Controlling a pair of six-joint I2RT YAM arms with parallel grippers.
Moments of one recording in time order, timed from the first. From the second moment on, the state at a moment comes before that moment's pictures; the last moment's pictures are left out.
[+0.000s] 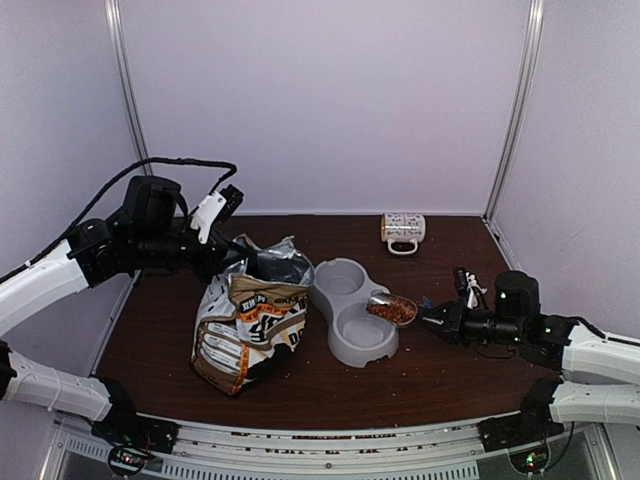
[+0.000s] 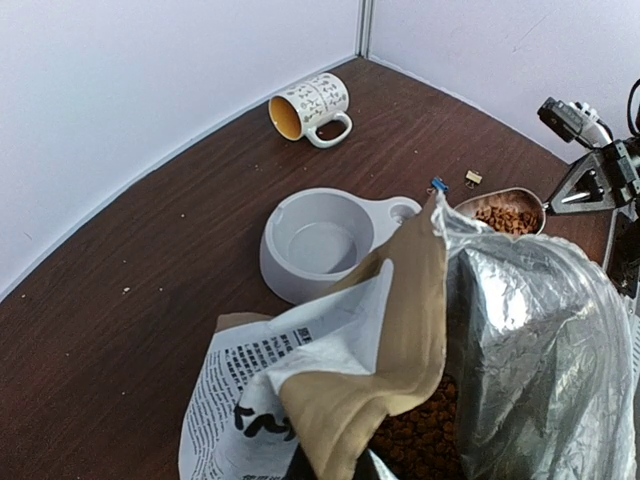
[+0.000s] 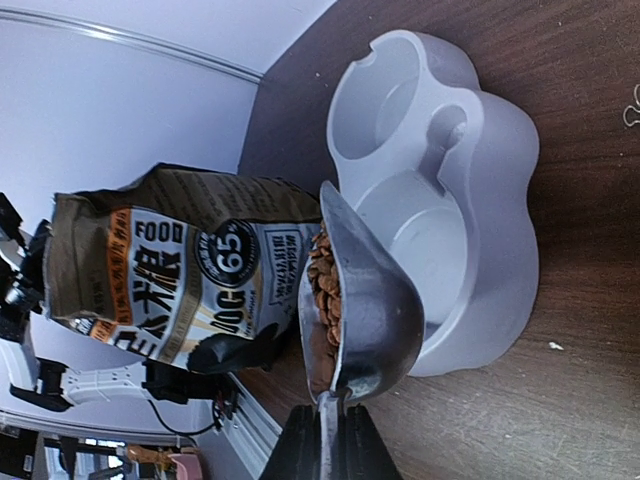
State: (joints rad) left arm -0.73 1.12 1.09 -0.50 0.12 0.04; right arm 0.65 0.79 0.34 0.08 -0.32 1.02
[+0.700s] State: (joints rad) left arm -0.73 1.12 1.09 -0.49 0.13 0.04; right arm 0.68 0.95 0.52 -0.22 -0.33 0.78
